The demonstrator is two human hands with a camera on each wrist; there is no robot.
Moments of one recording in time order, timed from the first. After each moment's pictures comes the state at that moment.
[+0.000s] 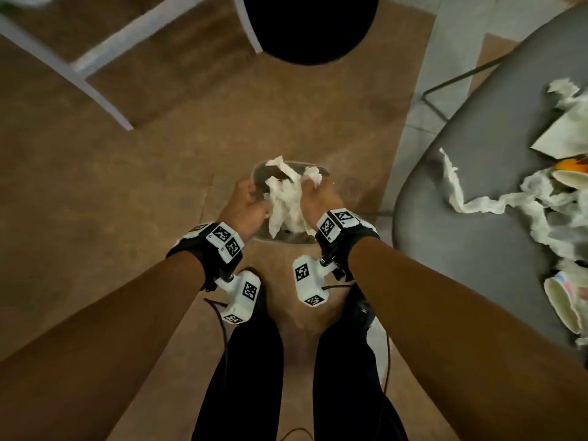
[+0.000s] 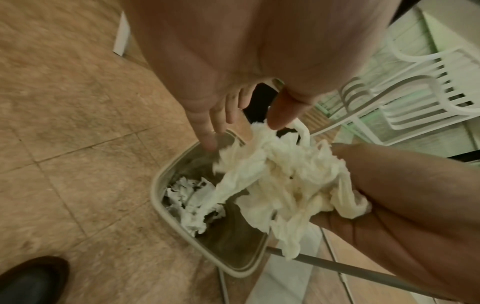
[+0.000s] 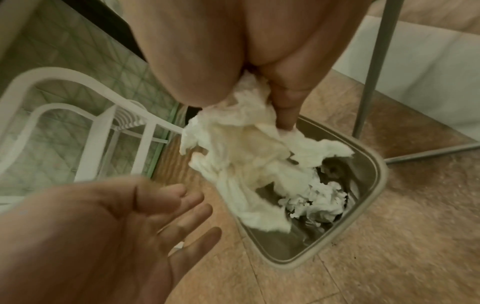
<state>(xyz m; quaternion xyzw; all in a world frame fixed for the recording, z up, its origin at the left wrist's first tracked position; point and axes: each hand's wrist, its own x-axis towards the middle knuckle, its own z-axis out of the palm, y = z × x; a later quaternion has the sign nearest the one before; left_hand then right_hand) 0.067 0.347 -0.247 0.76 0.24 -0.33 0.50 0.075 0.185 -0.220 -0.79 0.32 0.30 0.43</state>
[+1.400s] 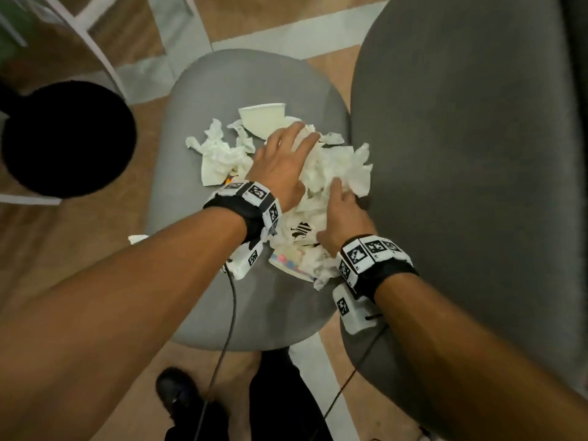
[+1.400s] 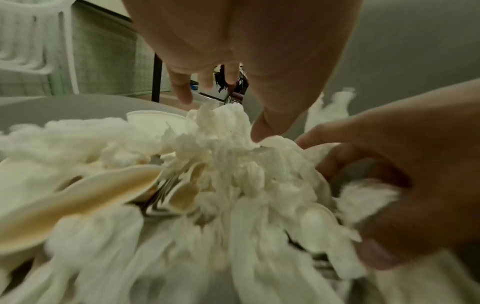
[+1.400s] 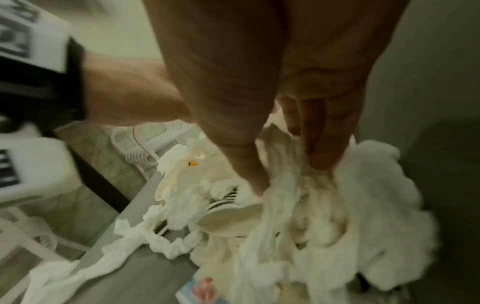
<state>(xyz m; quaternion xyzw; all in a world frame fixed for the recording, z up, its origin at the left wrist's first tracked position) 0.038 -0.205 -0.057 0.85 -0.48 -0.19 0.12 -0.103 -0.271 -0.051 -0.86 0.38 0.25 0.22</state>
